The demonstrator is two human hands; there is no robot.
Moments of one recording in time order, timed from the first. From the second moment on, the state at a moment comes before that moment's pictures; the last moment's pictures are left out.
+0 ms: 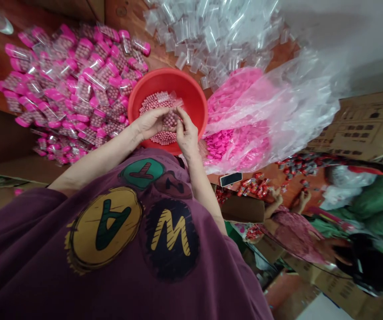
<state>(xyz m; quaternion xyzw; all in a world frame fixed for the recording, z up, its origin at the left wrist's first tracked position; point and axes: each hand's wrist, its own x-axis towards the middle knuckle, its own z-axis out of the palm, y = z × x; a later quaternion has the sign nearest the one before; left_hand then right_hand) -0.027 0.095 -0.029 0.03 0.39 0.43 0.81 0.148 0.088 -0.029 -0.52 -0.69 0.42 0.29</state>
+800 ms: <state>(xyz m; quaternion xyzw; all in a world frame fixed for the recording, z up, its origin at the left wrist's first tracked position) -0.023 0.085 -0.026 0.09 0.45 0.40 0.80 0.159 0.084 -0.035 -0.56 -0.65 0.40 0.33</state>
